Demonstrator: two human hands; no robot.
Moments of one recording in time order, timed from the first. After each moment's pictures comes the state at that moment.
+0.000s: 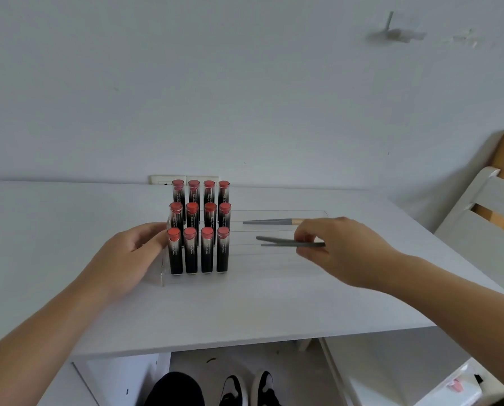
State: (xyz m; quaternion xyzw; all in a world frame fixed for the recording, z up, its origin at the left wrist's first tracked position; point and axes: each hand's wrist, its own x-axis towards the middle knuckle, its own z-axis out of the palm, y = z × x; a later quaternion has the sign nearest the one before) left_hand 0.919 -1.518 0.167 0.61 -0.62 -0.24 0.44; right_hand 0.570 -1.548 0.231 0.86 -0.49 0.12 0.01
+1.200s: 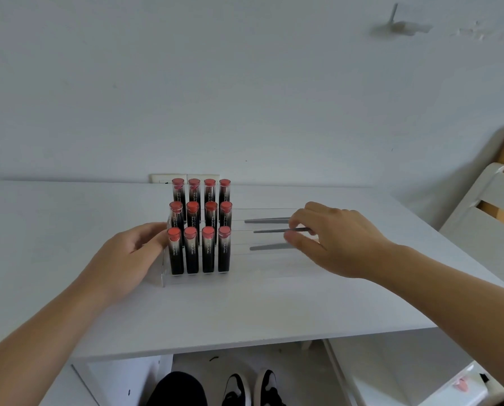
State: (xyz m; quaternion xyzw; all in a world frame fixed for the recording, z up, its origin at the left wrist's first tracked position) left_hand 0.920 -1.518 0.167 0.61 -0.63 -0.22 0.43; right_hand 0.582 -1.560 0.231 0.88 -0.46 0.13 0.06
